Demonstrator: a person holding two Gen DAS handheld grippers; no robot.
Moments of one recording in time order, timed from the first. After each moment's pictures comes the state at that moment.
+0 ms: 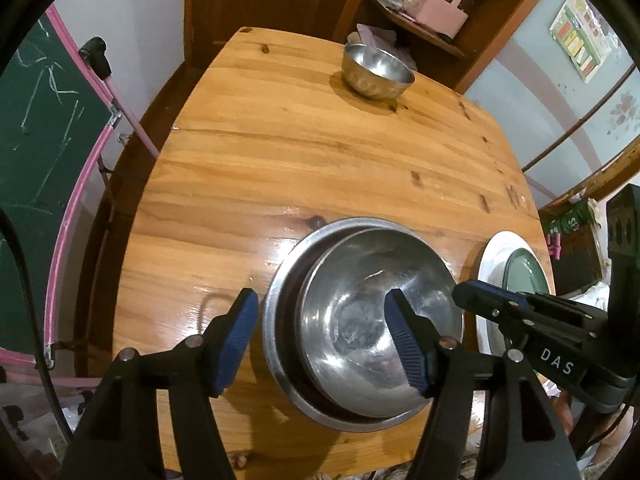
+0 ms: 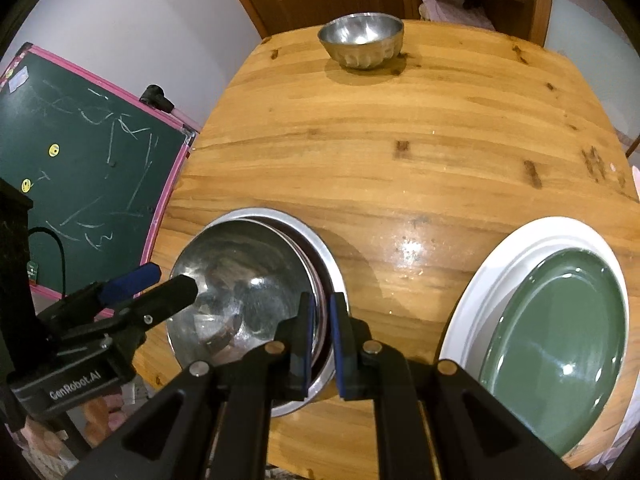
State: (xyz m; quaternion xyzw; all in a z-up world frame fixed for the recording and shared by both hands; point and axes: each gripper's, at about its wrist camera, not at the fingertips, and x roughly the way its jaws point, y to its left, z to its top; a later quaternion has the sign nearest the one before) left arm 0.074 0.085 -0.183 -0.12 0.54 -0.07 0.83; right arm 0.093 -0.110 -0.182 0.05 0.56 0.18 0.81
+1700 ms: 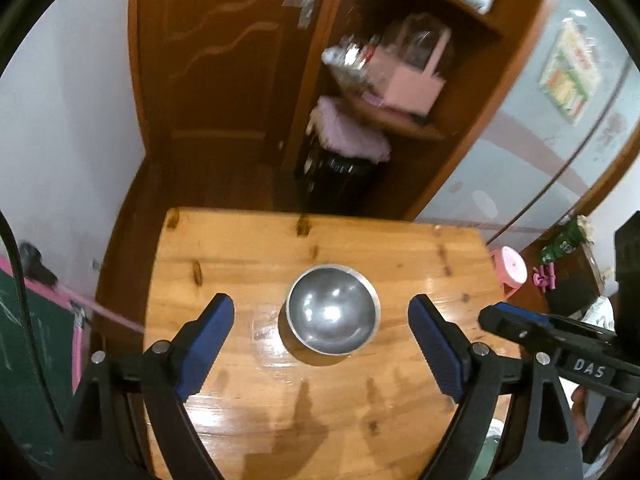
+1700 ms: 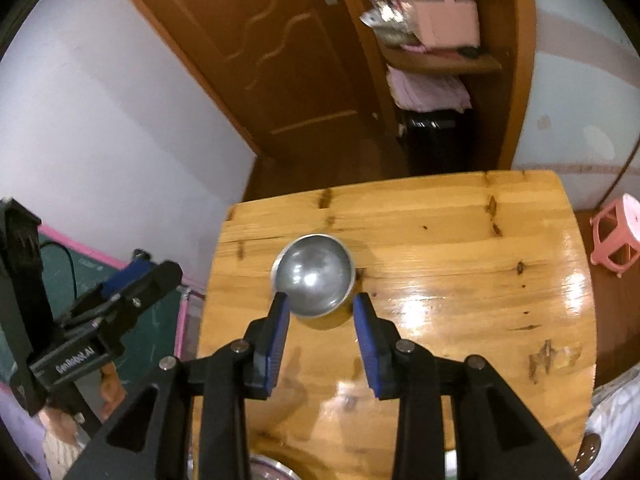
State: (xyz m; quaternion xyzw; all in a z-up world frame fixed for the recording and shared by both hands) left arm 0.364 0.046 -0.063 -0.09 0.47 -0.11 0.87; right arm 0.335 -0.178 -0.063 0.14 0.52 0.13 0.84
